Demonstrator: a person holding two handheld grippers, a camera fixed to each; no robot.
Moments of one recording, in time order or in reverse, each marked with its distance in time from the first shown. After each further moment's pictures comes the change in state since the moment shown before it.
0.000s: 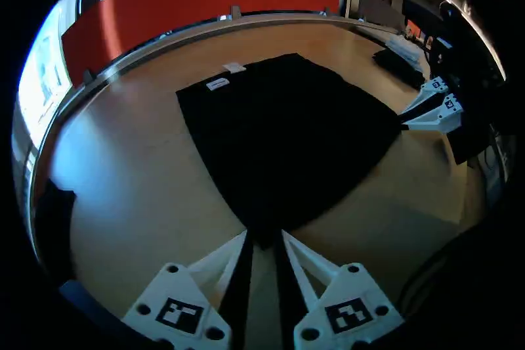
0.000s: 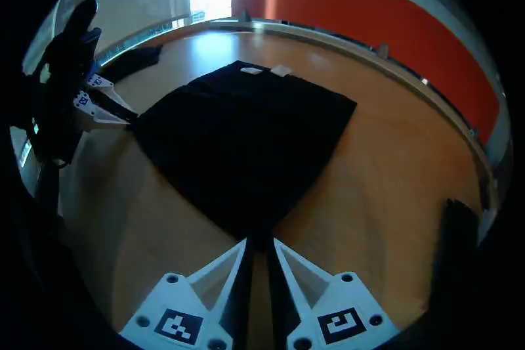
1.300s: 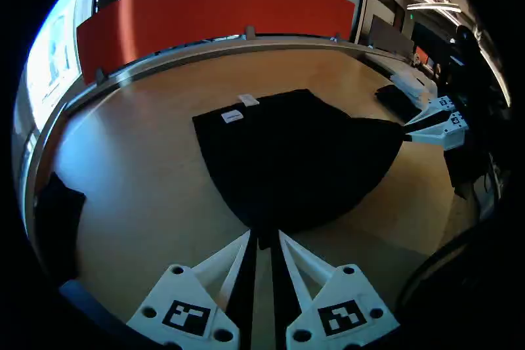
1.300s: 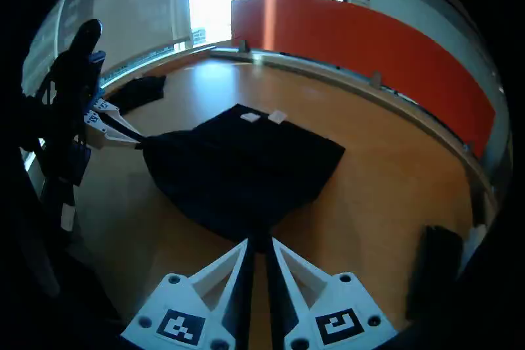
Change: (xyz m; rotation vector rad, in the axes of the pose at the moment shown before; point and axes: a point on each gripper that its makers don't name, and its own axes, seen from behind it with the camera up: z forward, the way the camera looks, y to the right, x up) left arm 0.050 -0.001 -0.041 -0.008 0.073 -0.104; right arm 0.071 -0.004 -0.052 0.000 0.122 0.001
